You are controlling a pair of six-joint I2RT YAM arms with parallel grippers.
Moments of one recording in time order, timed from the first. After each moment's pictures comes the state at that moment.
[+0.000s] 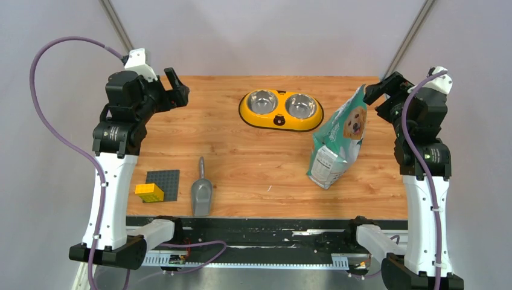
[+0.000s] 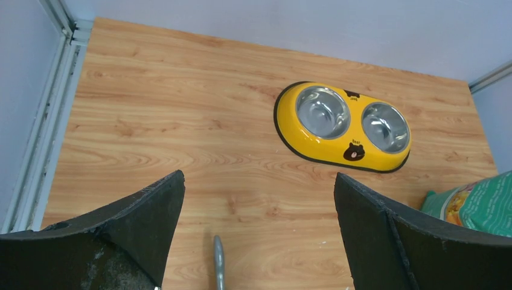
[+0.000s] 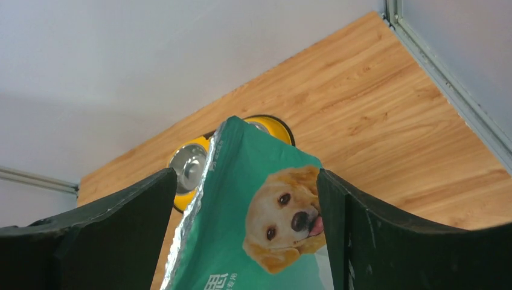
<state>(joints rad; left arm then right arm) -0.11 1.13 1.60 -0.76 0.02 -0.28 -0.02 0.98 1.45 -0.65 0.13 0.52</state>
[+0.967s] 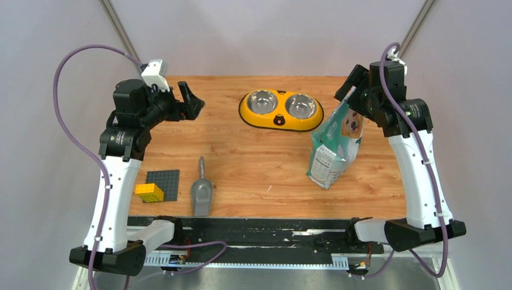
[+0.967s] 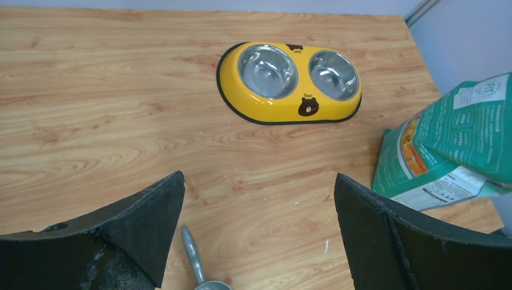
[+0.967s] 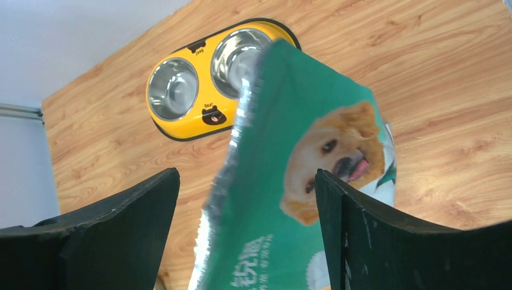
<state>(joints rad) -0.11 1.08 1.46 -0.71 0.29 -0.23 0.20 1.31 1.78 -1.06 0.21 0.62</state>
